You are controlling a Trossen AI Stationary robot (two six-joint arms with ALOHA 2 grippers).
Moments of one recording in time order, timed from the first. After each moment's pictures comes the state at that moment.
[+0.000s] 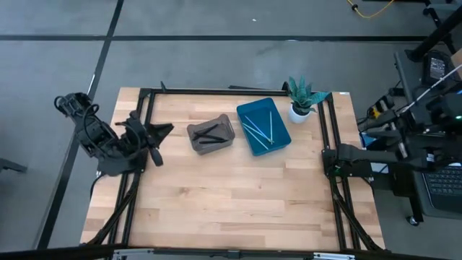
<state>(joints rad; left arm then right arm) -0.75 0.98 1.25 -0.93 -1.33 -0.73 -0.21 0.41 1.39 -1.00 -0.35 -0.03</state>
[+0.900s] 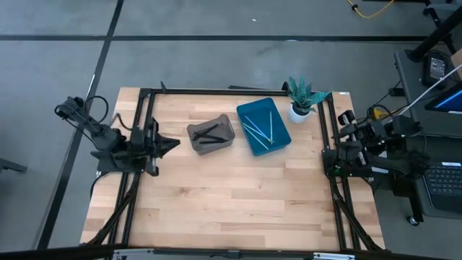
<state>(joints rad) -0.61 0.62 0.62 0.17 -0.79 0.06 -0.21 0.01 0.59 -0.28 -0.42 0.10</state>
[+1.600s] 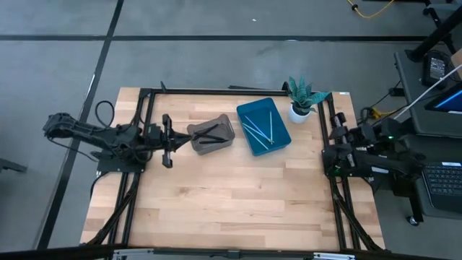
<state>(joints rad) -0.21 0.60 0.38 0.34 -0.37 0.01 -0.21 0.01 0.48 -0.15 -0.45 0.02</state>
